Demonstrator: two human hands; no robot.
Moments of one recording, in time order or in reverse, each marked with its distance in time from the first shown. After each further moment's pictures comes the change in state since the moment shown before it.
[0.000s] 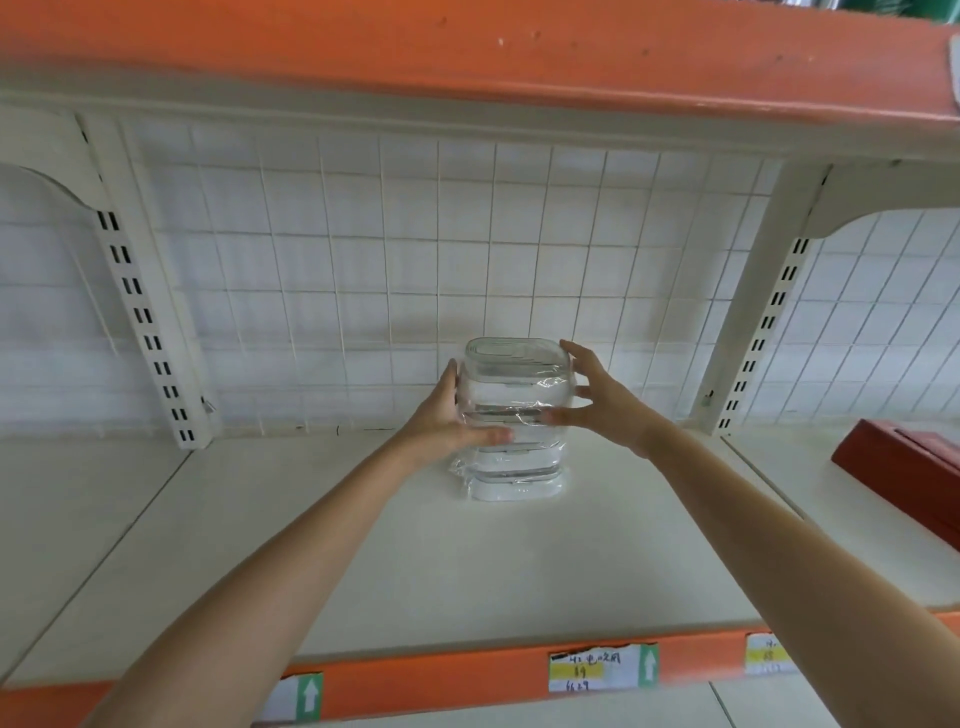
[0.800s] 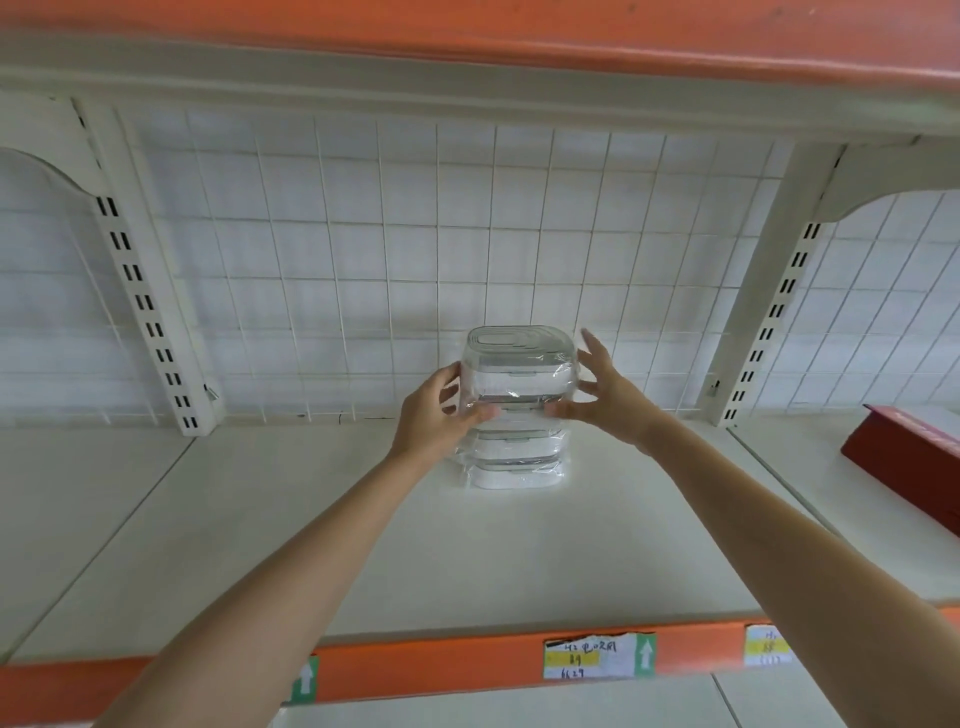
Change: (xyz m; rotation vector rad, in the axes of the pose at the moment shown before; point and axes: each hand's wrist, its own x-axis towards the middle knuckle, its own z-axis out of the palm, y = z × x) left_hand -0.005 -0.018 0.015 -0.025 0.328 0.095; right_hand -0.001 0.019 -0.001 0.048 0.008 0.022
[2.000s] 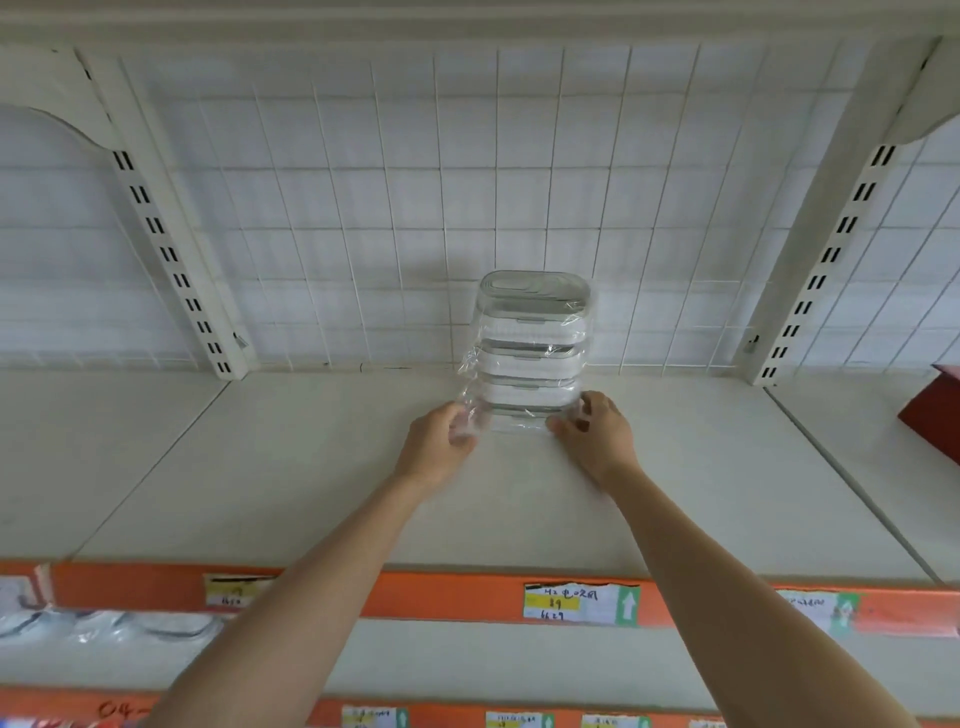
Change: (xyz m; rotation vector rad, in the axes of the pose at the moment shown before) left_hand -0.055 -0.040 0.018 0.436 -0.058 -0.132; right_hand -0.028 0.070 0.062 -0.182 0.241 0.221
